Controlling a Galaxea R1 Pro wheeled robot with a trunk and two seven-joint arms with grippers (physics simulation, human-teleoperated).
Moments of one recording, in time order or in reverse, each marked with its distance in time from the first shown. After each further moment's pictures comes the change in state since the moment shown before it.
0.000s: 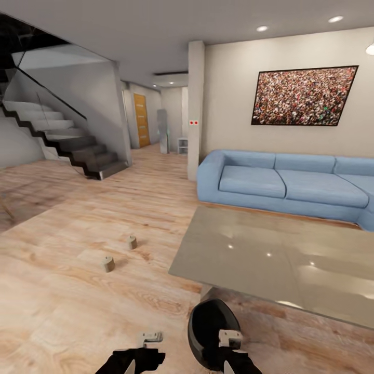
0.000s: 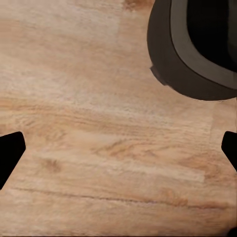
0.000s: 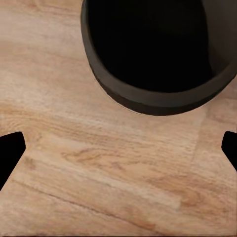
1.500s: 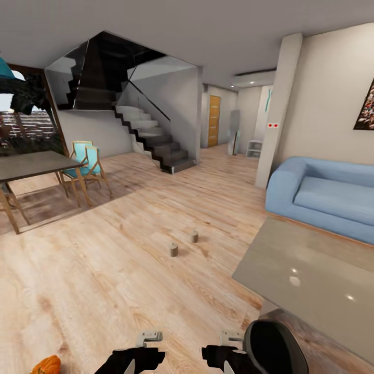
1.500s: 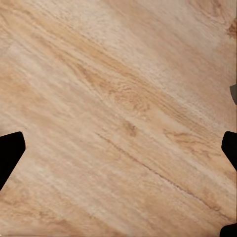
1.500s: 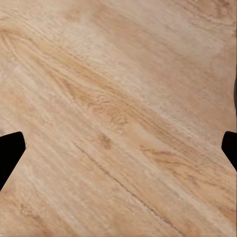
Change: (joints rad) left arm 0.000 0.001 0.001 -0.004 0.002 0.000 0.000; right arm 0.000 0.000 0.000 0.002 0.000 -0.020 0.001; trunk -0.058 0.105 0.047
